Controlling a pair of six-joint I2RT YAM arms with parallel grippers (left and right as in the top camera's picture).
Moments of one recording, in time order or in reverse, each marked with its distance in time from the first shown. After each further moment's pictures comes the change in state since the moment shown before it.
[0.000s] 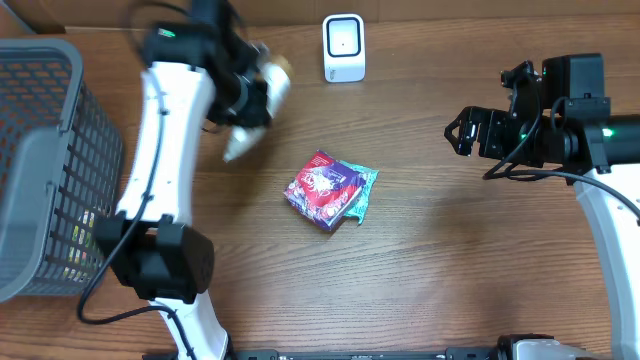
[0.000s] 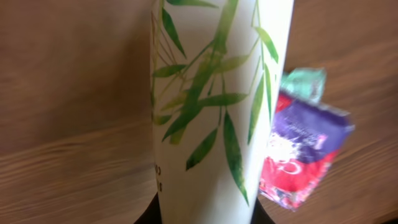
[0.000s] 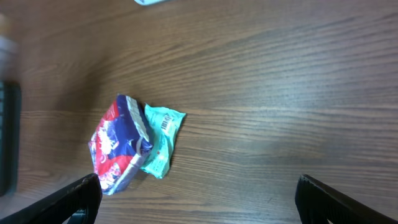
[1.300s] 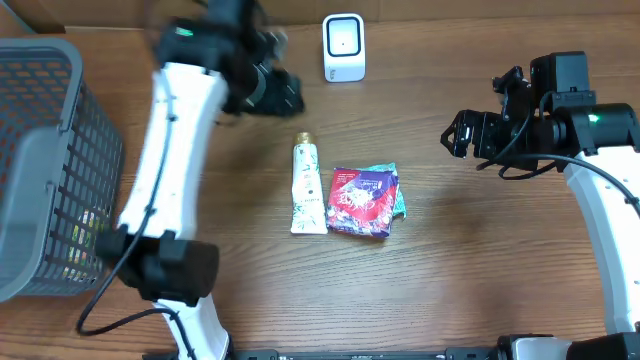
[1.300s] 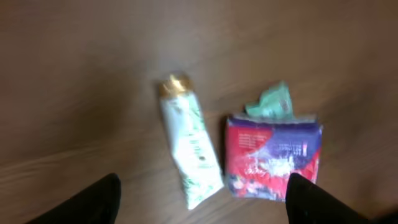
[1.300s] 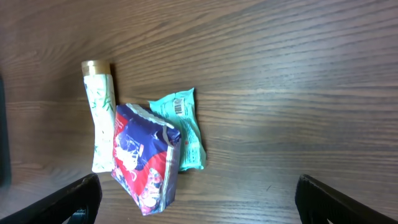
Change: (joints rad) left arm -0.029 -0.006 0.243 -0.072 0.047 -0.114; right arm 0.000 0.065 -0.002 -0.025 0.000 0.000
